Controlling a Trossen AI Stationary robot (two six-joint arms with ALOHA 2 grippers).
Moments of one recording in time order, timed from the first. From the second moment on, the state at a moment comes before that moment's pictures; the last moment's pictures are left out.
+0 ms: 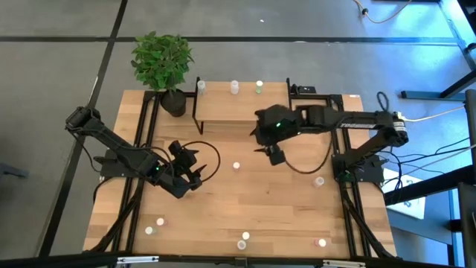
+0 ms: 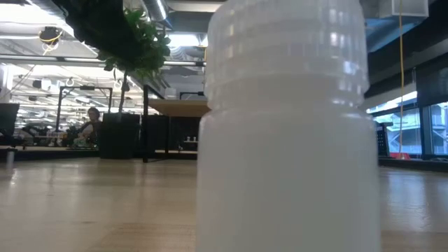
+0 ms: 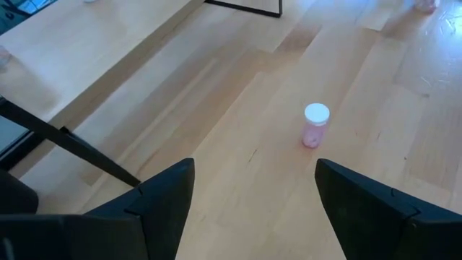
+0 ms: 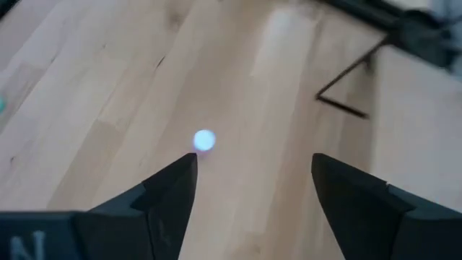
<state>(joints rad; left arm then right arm) -0.52 1.25 0.89 -0.73 -0.89 -0.86 -0.03 1.54 1.50 -0.78 -0.05 -0.41</state>
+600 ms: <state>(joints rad) -0.52 1.25 0.89 -0.73 -0.89 -0.86 0.02 1.82 1.50 -0.73 -0.06 -0.45</state>
